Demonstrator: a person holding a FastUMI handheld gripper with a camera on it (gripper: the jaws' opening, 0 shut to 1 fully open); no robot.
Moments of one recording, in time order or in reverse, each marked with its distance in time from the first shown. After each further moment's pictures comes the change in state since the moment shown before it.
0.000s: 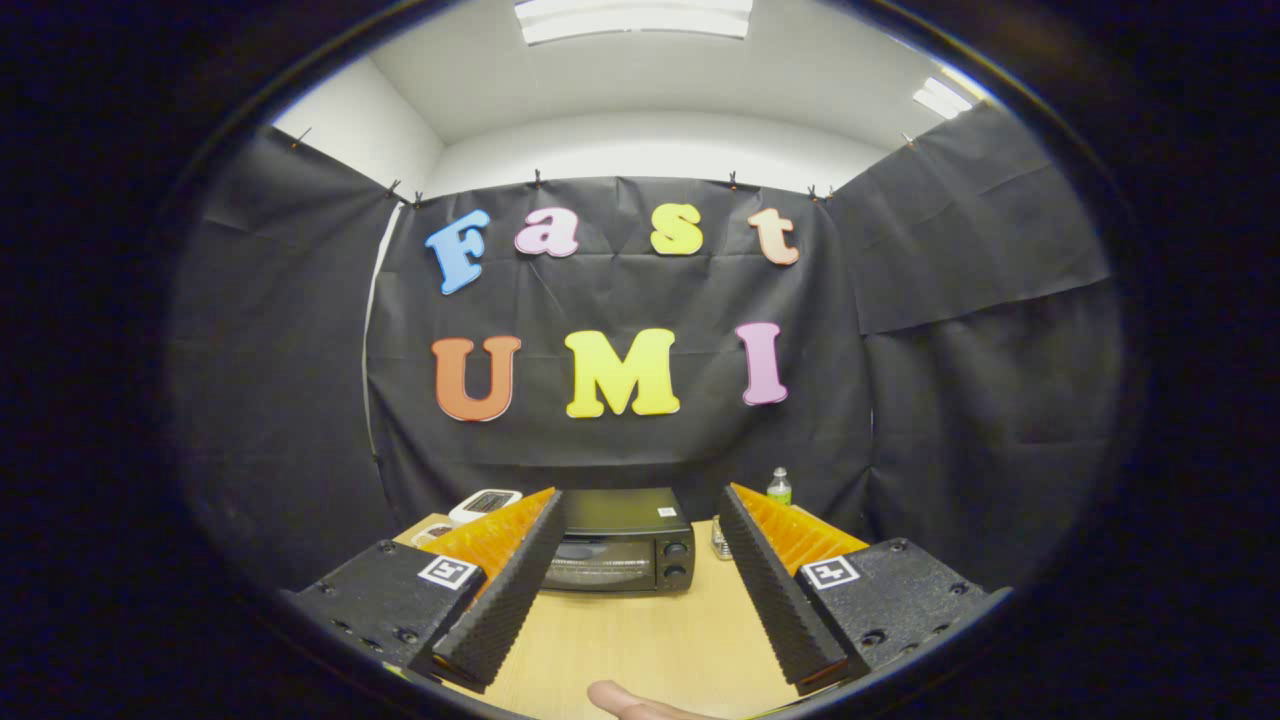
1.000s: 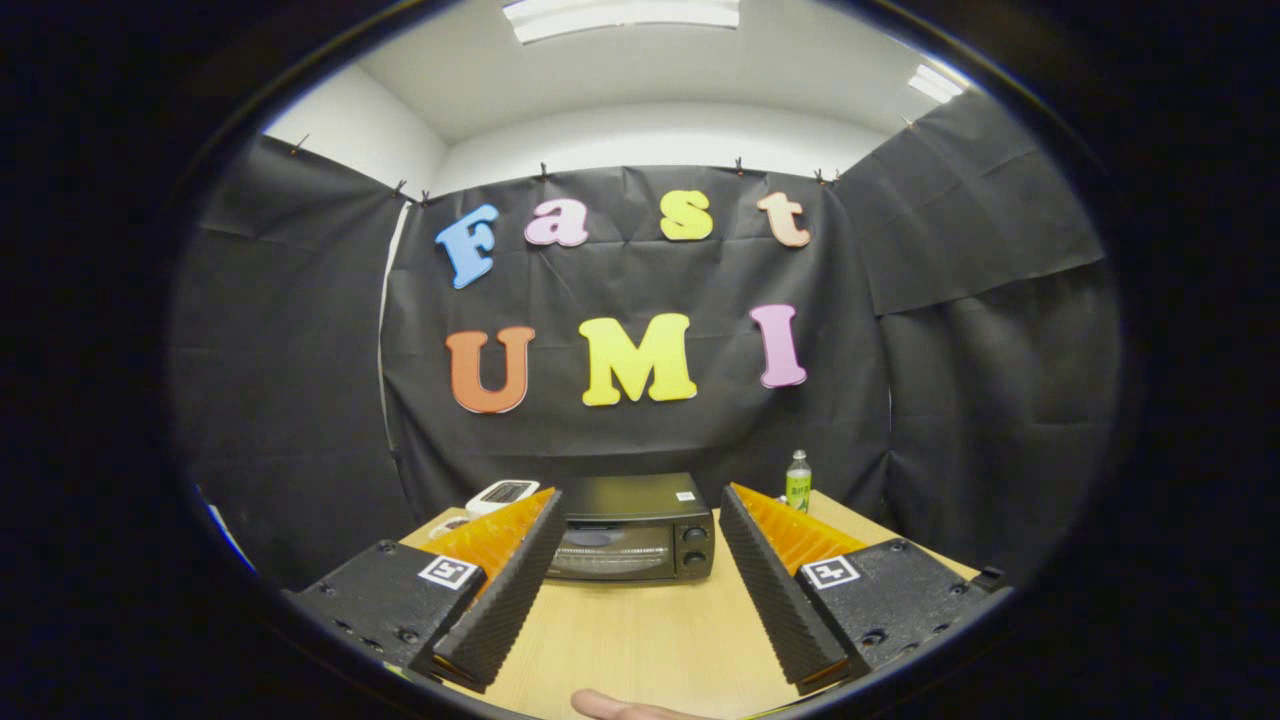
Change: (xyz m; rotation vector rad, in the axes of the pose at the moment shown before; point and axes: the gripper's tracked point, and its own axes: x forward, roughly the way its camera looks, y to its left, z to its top) arm 0.001 0.004 -0.022 0.016 0.014 0.047
